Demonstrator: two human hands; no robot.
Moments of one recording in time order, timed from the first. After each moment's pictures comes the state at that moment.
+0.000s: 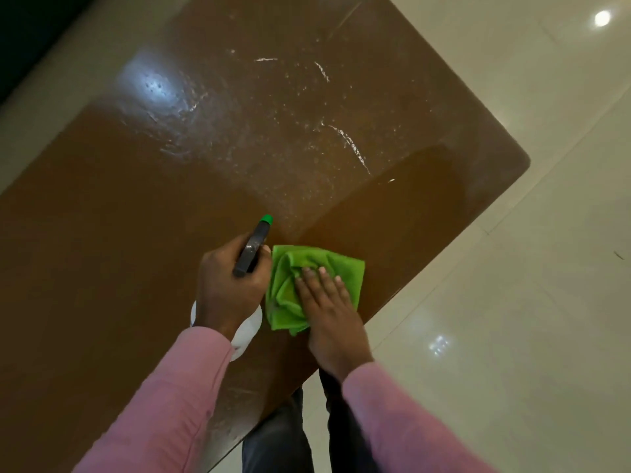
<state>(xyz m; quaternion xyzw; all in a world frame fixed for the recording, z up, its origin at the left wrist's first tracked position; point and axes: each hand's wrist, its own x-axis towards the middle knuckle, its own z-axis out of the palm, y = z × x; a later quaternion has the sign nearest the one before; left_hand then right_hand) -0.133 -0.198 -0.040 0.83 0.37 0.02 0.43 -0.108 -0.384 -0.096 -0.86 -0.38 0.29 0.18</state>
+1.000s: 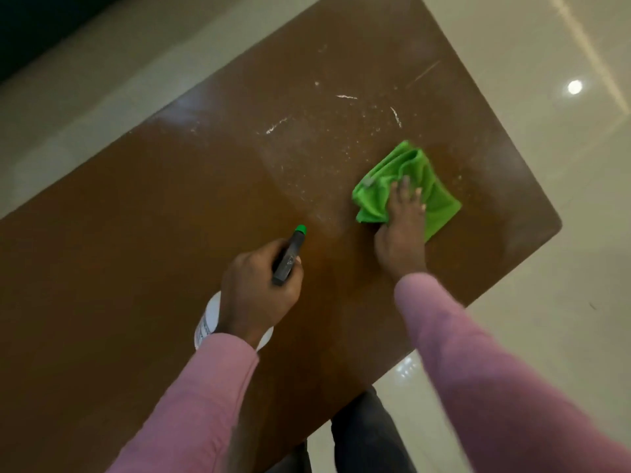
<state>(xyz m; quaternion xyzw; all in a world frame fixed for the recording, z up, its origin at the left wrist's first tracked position) -0.145 -0.125 -0.039 0.81 0.35 0.00 0.46 0.040 -0.262 -0.091 -0.94 -0.21 0.22 0.15</state>
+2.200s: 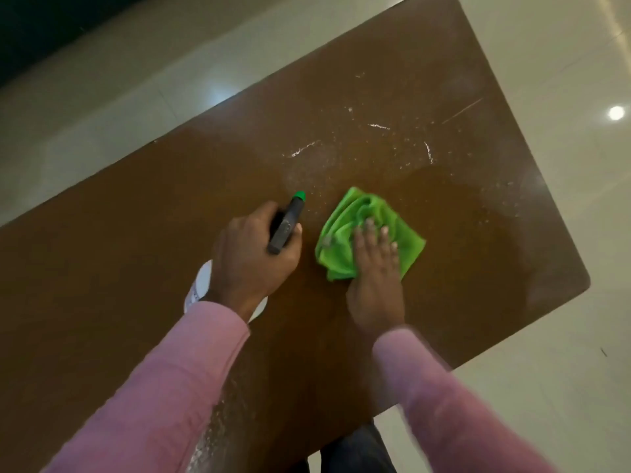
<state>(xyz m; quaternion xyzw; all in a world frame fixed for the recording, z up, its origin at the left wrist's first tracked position) -0.093 -0.063 -0.035 0.84 0.40 -0.01 0.37 0.004 -0.238 -0.096 -0.88 -0.36 0.26 0.14</state>
